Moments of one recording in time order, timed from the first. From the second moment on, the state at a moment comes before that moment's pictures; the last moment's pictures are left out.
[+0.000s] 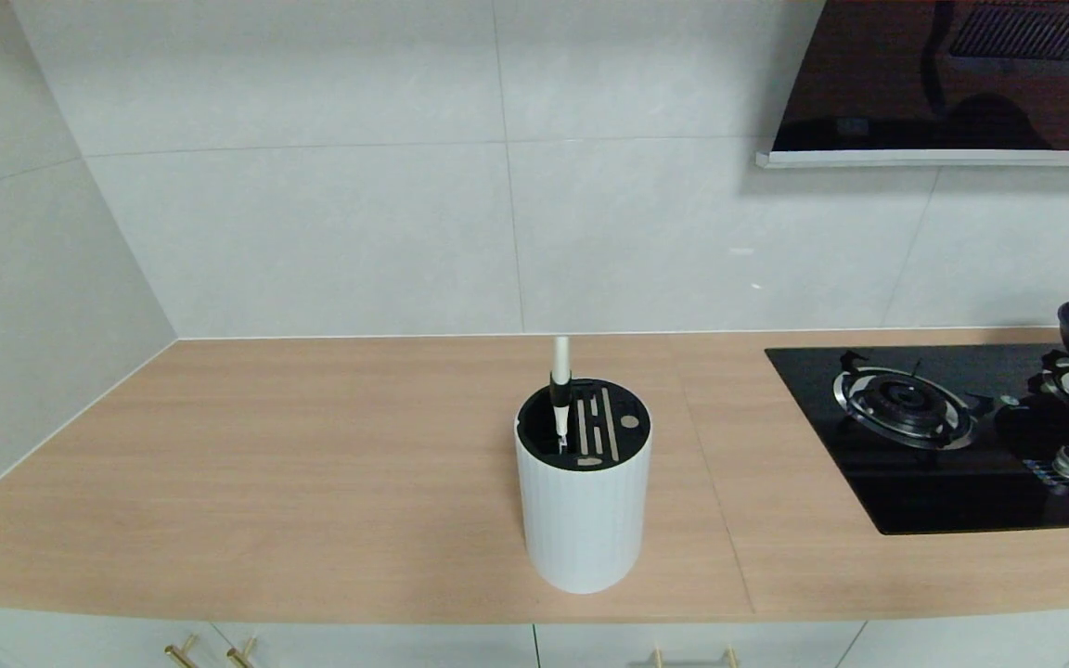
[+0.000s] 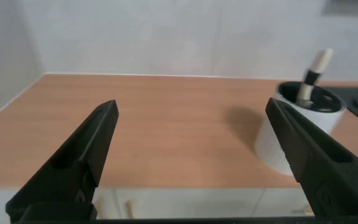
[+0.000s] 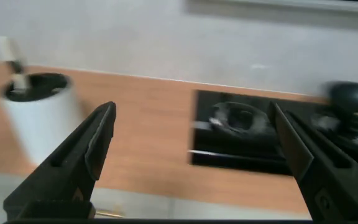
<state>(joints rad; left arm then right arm) -0.19 0.18 -0.40 0.08 0.23 -0.04 0.17 0.19 -0.49 0.12 -0.16 -0.11</state>
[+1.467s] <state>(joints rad) 0.00 0.00 0.00 -0.01 0.07 0.01 0.00 0.00 0.00 0.00 0.02 -0.02</state>
